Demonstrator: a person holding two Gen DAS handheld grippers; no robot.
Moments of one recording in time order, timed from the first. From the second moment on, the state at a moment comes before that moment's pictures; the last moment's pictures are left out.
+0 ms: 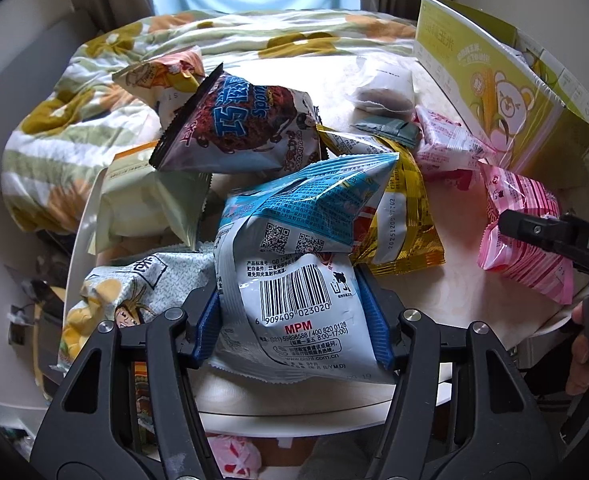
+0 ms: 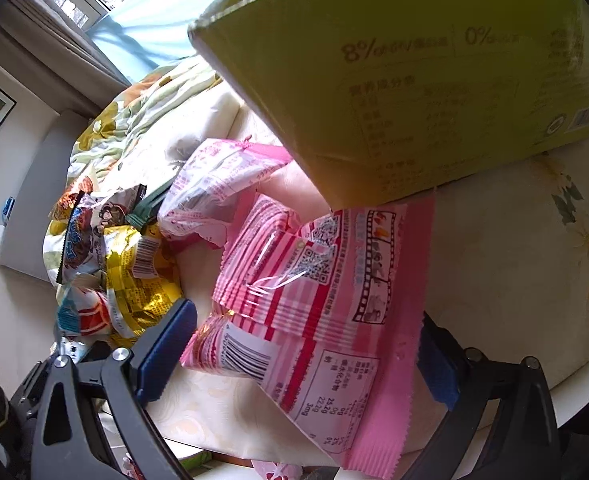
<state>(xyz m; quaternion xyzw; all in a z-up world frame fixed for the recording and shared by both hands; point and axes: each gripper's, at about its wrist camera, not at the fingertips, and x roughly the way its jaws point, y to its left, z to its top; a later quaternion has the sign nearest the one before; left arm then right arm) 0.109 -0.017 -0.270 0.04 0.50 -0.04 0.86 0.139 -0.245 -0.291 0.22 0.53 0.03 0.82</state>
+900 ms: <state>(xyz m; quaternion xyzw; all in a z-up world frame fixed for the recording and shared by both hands) 0.082 -0.018 -0.190 0.02 0.44 -0.06 0.89 0.104 -0.242 -0.214 0.18 0.48 0.05 0.86</state>
